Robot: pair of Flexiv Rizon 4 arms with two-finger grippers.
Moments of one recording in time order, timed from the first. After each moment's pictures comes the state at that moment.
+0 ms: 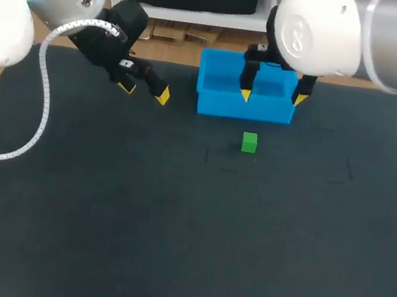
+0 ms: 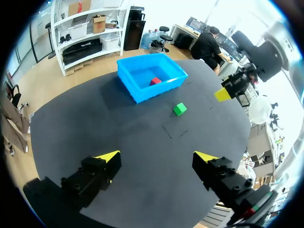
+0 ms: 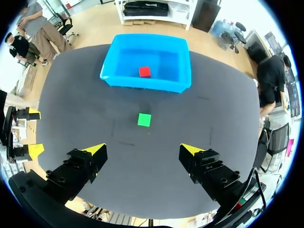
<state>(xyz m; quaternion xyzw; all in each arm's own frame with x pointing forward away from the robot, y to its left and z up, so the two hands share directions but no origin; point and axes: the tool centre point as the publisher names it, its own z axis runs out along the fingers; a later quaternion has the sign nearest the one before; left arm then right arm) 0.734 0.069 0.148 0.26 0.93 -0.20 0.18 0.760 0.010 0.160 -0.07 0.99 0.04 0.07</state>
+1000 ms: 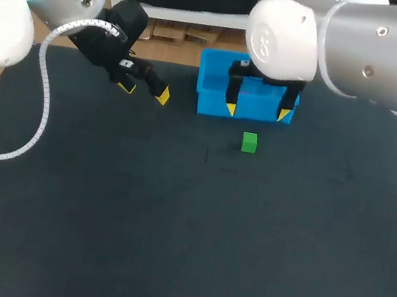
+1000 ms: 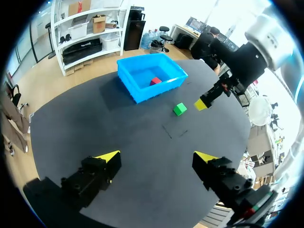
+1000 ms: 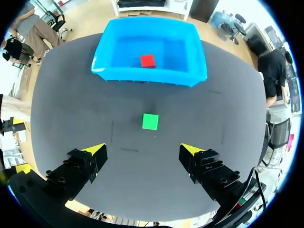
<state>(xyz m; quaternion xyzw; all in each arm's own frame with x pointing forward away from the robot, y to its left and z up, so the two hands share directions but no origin) 0.734 0.069 0.148 0.26 0.93 -0.20 0.18 0.770 0.030 0.112 -0.06 1.00 0.03 0.04</state>
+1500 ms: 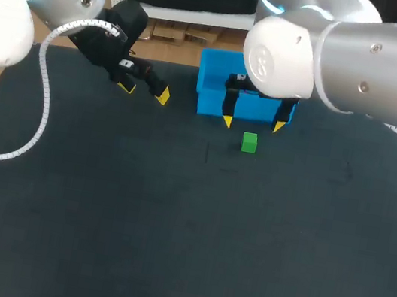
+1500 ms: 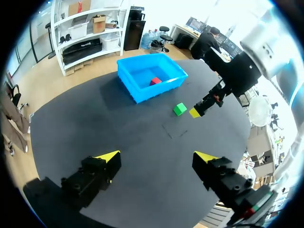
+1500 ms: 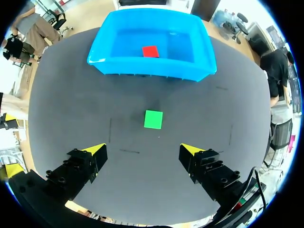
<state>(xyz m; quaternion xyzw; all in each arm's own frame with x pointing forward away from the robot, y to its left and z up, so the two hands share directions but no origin) 0.734 0.069 0.148 0.26 0.93 -0.20 0.18 0.765 0.032 0.086 -0.06 1.00 0.04 0.03</state>
